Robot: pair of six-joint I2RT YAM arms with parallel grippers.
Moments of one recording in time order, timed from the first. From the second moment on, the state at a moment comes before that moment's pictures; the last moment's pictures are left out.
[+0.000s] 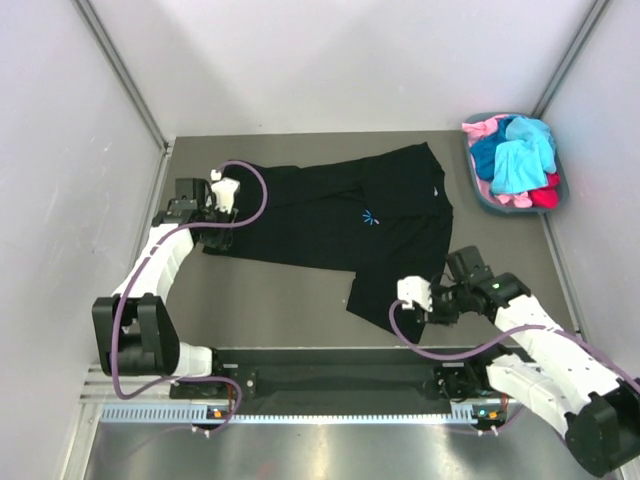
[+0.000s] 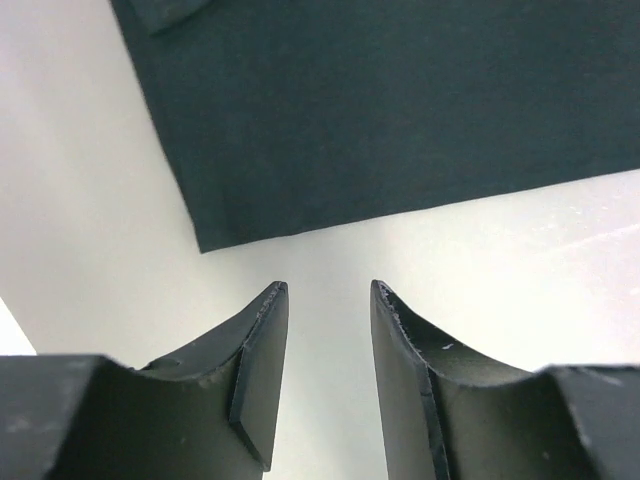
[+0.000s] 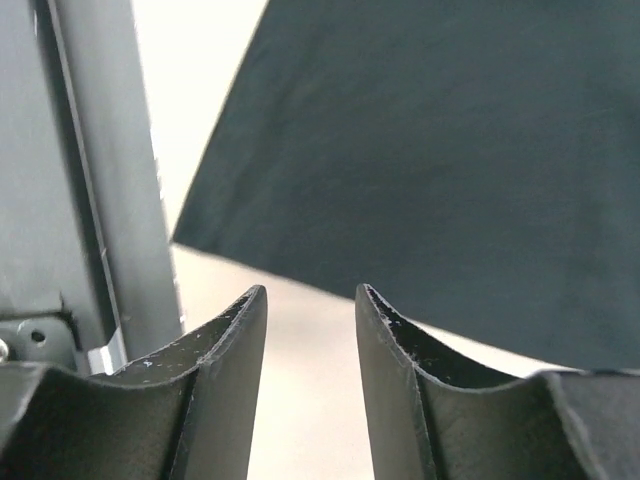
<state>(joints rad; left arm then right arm) 0.02 1.38 1.03 -0.60 0.16 0.34 0.41 0.85 0.59 -0.86 -0.49 -1.05</state>
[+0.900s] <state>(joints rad) 0.07 1.47 1.03 -0.59 0.07 0.33 0.73 1.07 0.49 -0.72 -0.34 -1.08</state>
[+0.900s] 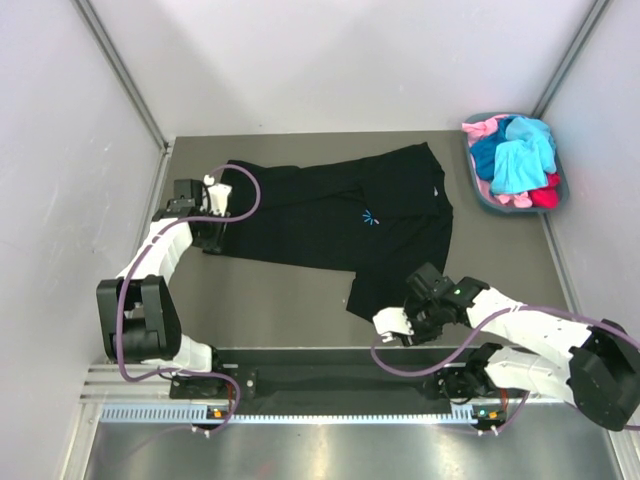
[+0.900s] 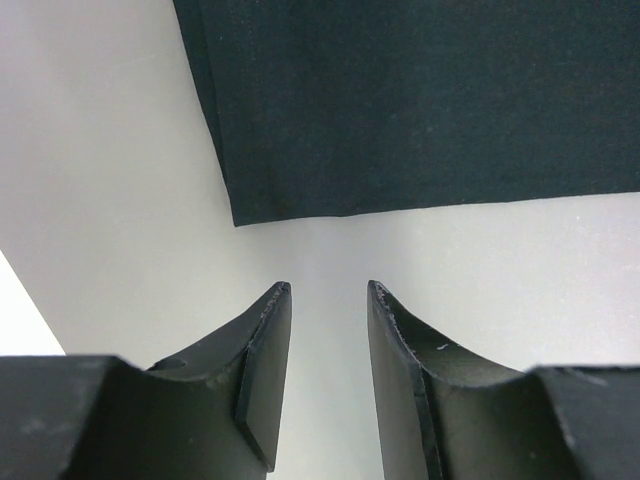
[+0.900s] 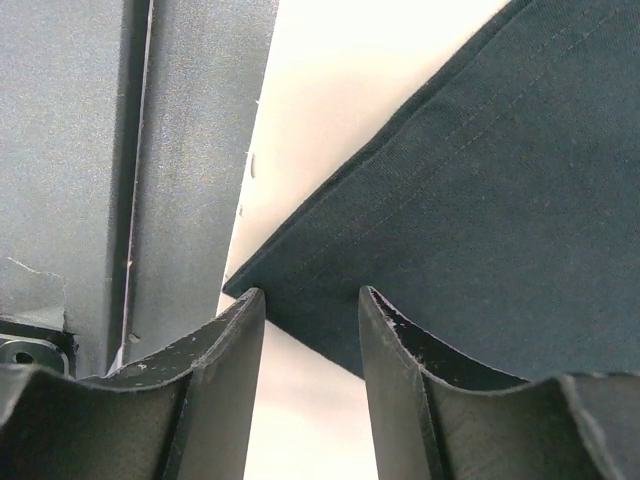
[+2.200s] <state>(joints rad) 0.10 1.48 1.03 -0.60 0.06 0.32 0.81 1.14 0.56 -0.82 -0.32 -1.05</state>
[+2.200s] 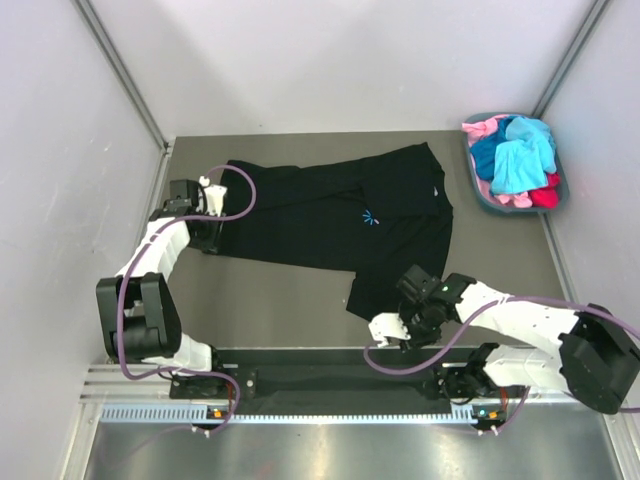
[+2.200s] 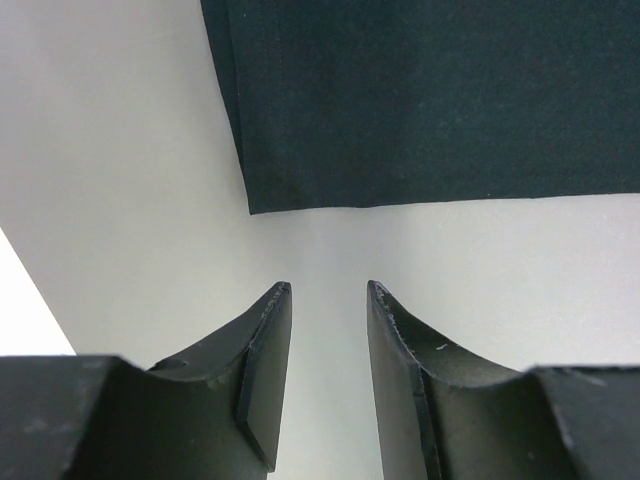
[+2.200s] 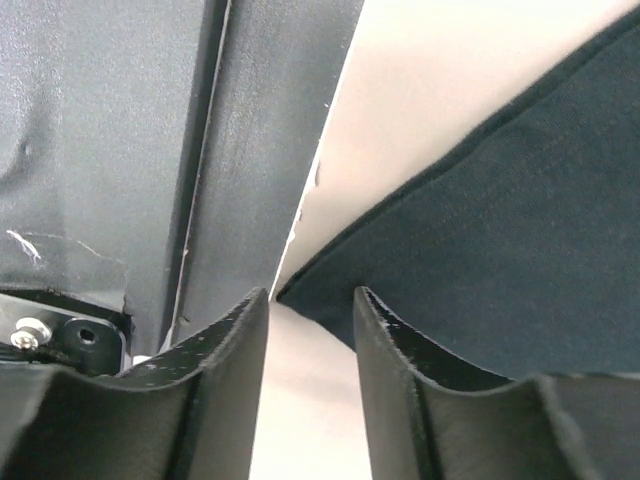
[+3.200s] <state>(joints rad) 0.27 1.77 1.20 -0.68 0.24 0.28 0.66 0.94 0.57 -0.56 -0.06 -0.79</state>
